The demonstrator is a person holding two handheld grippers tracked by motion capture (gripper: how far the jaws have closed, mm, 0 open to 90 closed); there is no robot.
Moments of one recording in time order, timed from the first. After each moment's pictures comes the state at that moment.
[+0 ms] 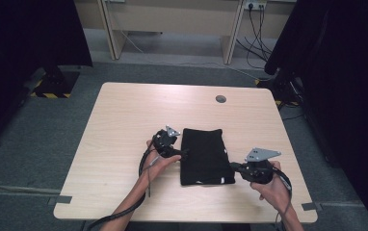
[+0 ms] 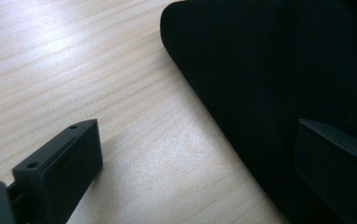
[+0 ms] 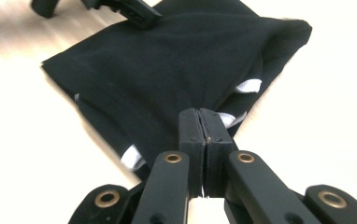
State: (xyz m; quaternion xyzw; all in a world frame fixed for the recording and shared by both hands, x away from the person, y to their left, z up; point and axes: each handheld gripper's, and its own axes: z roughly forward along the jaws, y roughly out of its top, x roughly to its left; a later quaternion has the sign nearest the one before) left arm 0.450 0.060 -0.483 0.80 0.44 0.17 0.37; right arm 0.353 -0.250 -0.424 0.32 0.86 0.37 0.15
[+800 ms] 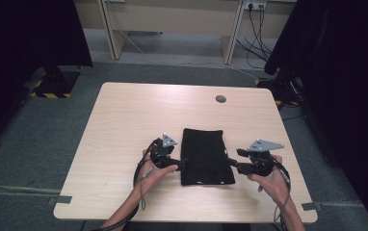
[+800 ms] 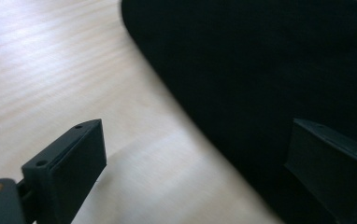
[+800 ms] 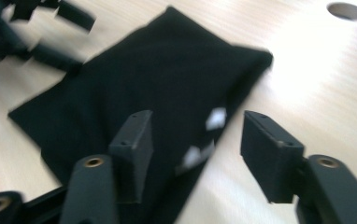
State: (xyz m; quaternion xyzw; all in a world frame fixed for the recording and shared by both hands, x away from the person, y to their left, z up) left arm 0.401 0.068 -0.472 0.81 0.41 0.14 0.40; right arm 0.379 -0.251 -0.422 0.36 0.82 0.40 0.16
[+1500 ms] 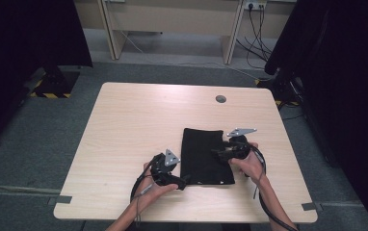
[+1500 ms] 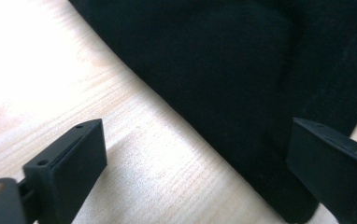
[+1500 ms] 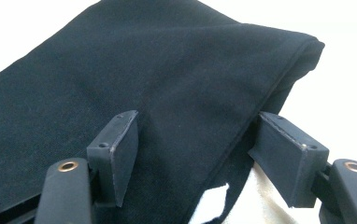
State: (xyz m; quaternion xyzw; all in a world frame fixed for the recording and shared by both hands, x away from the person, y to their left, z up) left arm 0.361 0.065 -0.481 0.83 0.37 0.15 0.39; right arm 0.454 -0.218 -0.472 0.39 0.83 0.38 0.10
